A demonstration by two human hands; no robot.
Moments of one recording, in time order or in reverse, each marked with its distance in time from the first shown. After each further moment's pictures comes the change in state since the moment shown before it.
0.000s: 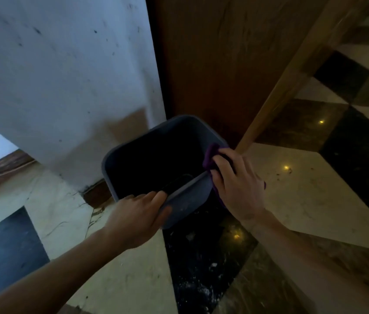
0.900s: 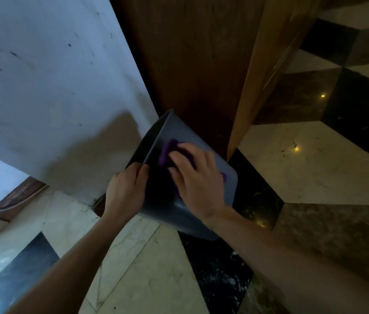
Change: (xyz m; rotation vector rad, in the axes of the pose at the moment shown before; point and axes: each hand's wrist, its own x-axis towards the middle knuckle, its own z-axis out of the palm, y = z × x) left_hand 0.031 -0.024 -0.012 -0.330 0.284 -0.417; right_hand -0.005 -0.088 0.032 0.305 0.228 0.147
